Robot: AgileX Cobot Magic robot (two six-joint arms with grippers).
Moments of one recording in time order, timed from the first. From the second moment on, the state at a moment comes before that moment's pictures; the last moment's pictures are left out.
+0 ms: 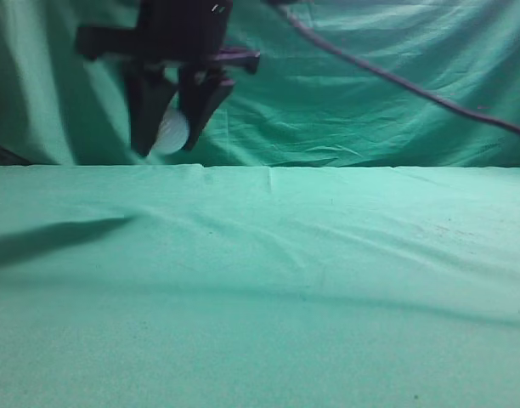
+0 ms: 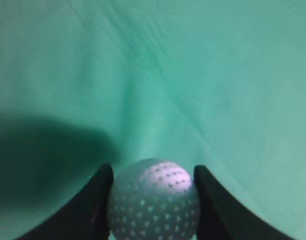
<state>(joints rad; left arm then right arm) -0.13 0.26 -0.41 -0.39 0.55 0.50 0.80 2.14 -1.80 -0.01 0.90 -0.17</state>
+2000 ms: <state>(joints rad) -0.13 0.26 -0.41 -0.40 0.55 0.50 0.81 1.46 -1.85 -0.07 1.27 -0.02</state>
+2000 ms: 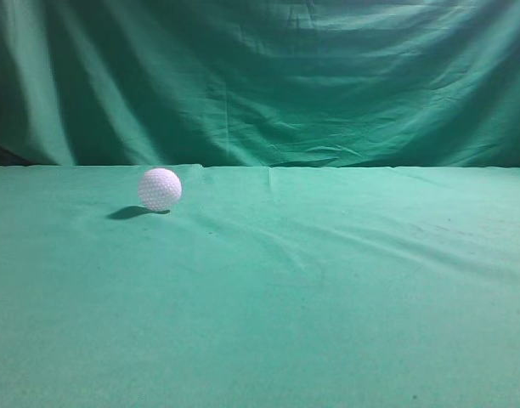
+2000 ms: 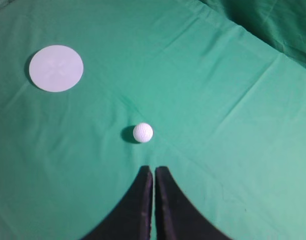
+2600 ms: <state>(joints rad) -0.13 0.26 -0.41 -0.40 0.56 0.50 0.81 1.01 -1.27 -0.04 1.03 0.03</state>
